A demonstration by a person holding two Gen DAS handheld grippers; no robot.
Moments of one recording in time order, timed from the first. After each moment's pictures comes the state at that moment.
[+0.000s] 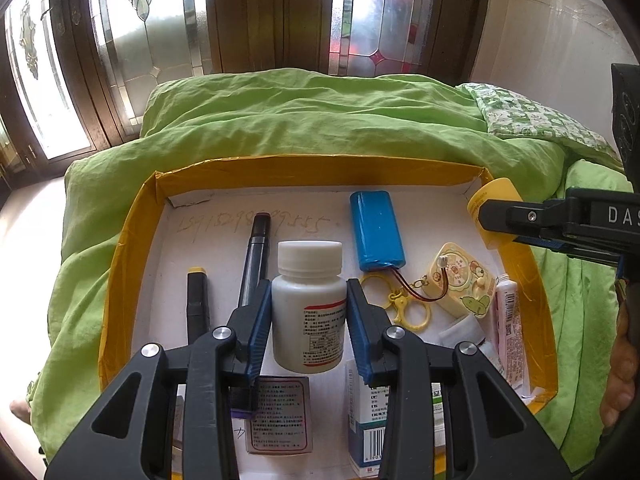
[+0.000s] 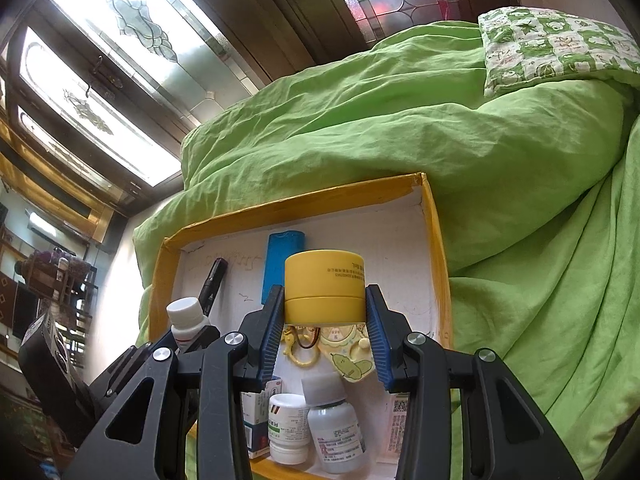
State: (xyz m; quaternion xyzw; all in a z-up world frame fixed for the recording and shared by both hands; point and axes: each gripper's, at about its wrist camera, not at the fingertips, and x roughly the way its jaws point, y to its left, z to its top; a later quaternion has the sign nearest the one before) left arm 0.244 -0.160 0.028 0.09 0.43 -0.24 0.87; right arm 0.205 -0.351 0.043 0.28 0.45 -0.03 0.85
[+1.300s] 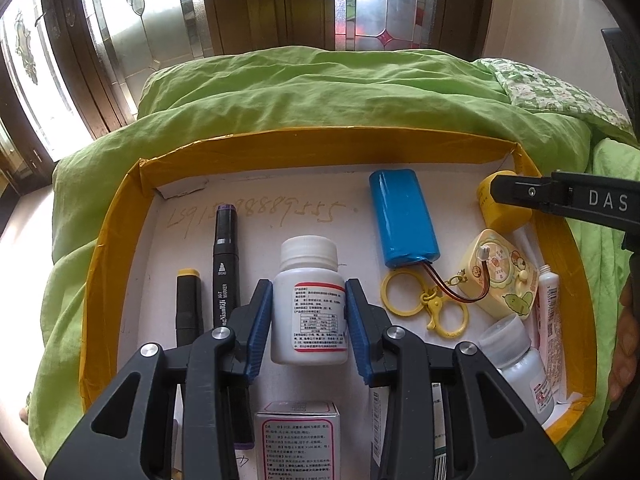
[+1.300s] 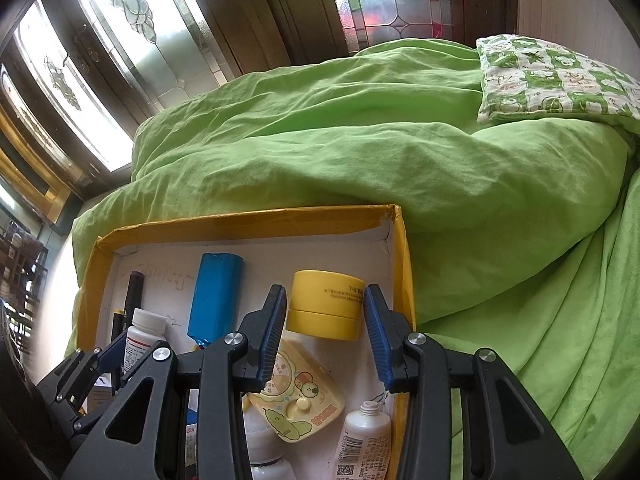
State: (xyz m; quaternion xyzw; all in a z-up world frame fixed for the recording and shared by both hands) left arm 0.258 -0.172 0.002 0.13 0.44 -0.22 0.86; right arm 0.226 -0.360 0.024 0.19 0.45 -0.09 0.87
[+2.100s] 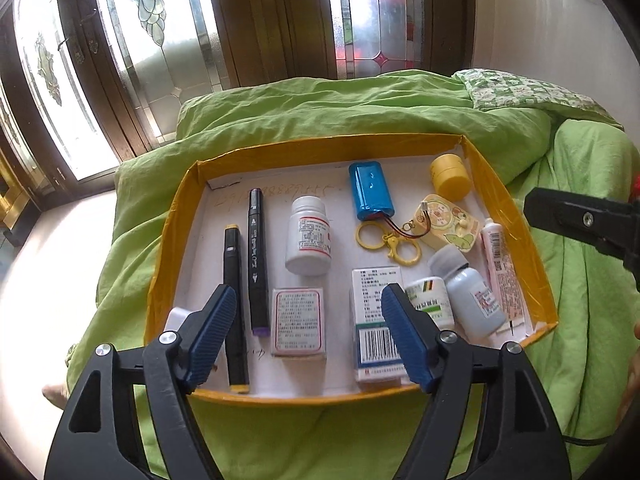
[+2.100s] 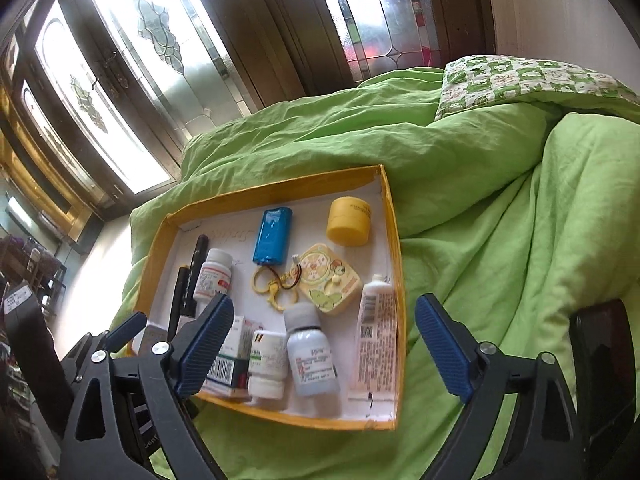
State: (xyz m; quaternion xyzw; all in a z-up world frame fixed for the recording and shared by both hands) left arm 0.172 -0.141 0.046 0.15 0.39 -0.20 0.89; right arm 0.116 -0.316 0.069 0.21 0.40 -0.09 0.89
